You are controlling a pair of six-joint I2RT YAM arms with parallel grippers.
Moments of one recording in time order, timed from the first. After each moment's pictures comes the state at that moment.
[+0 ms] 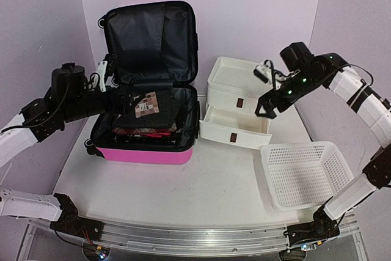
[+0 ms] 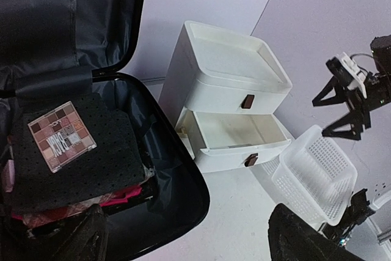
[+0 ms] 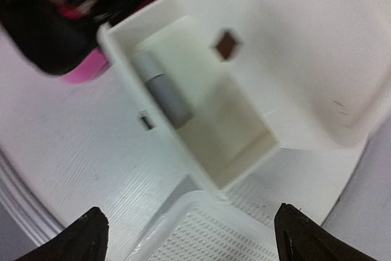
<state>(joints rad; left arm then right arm) -0.72 1.00 1.07 -0.34 0.02 -0.36 0.49 1.49 1.65 -1.12 -0.07 -0.18</state>
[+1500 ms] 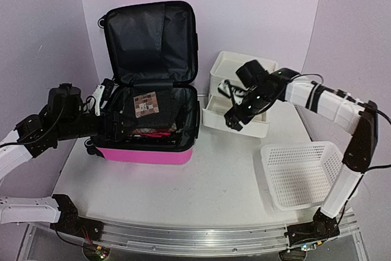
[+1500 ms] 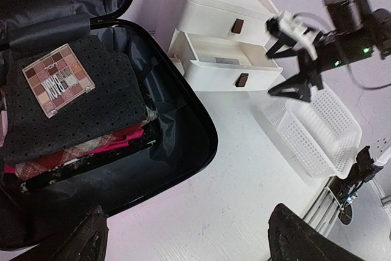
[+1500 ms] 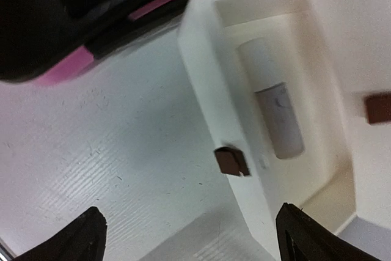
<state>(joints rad) -0.72 0.83 0.91 -0.48 0.09 -0.32 0.69 1.77 1.58 -0.84 0.11 -0.29</state>
